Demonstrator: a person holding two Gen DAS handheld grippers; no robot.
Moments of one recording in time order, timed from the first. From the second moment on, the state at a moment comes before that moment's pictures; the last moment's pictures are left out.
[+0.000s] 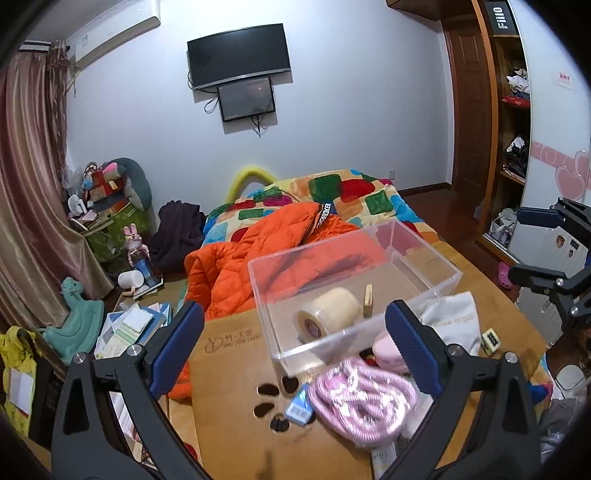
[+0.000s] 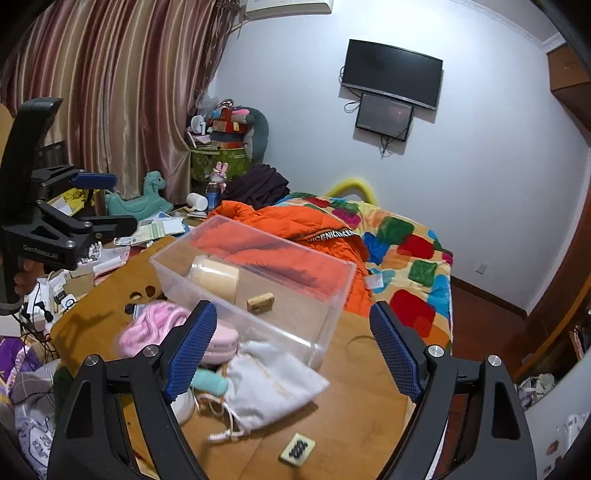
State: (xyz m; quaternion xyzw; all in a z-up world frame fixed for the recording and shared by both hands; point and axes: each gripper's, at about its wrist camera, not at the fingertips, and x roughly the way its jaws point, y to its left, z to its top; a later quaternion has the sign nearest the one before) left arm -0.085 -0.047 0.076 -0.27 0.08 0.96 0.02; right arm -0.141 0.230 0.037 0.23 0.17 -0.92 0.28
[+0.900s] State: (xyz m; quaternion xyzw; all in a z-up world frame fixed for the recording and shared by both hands) left arm -0.017 -0.019 -0.053 -0.34 0.01 0.94 0.00; right arm -0.122 0.269 -0.086 0.31 0.08 -0.93 0.17
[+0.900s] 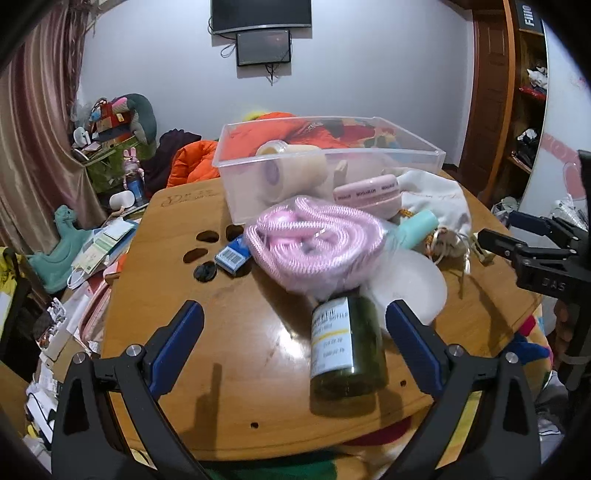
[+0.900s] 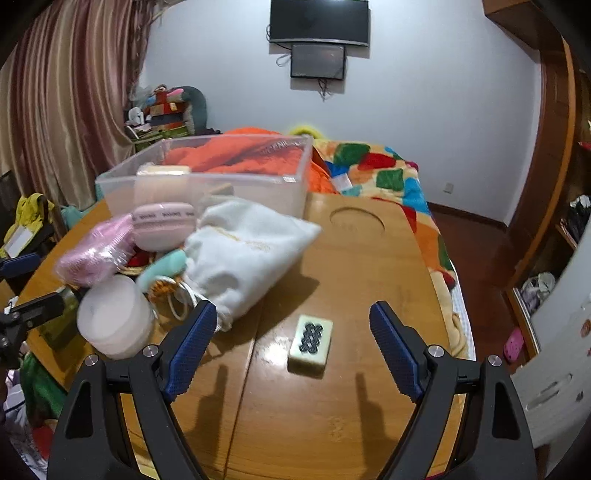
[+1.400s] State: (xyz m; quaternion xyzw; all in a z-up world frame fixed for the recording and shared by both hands) left arm -0.022 -0.011 -0.074 -0.34 0.02 0.94 0.00; right arm -0.133 0.283 -0.107 0.33 0.07 -0.93 0.14
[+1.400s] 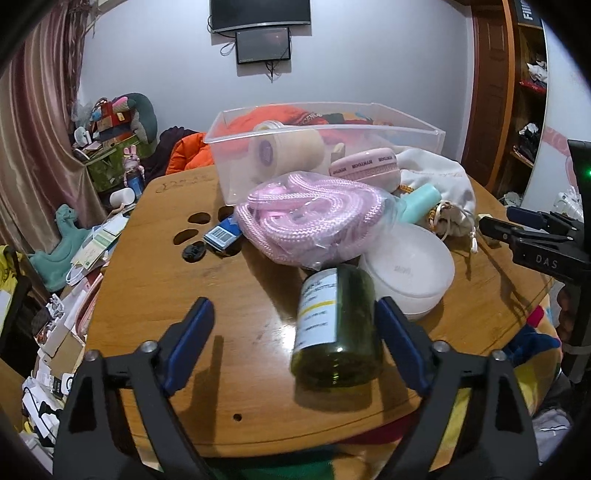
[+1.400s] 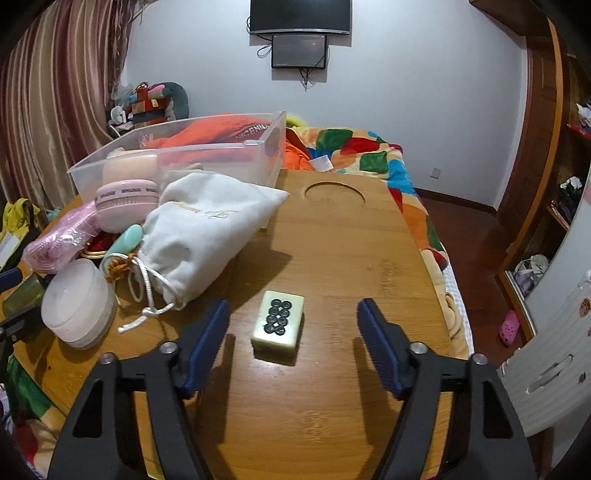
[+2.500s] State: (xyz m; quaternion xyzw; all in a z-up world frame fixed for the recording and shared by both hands) left arm 0.000 -0.021 -0.059 -0.31 -0.01 0.95 0.00; right arm -0.119 0.274 -0.104 0.32 0.07 -0.93 0.19
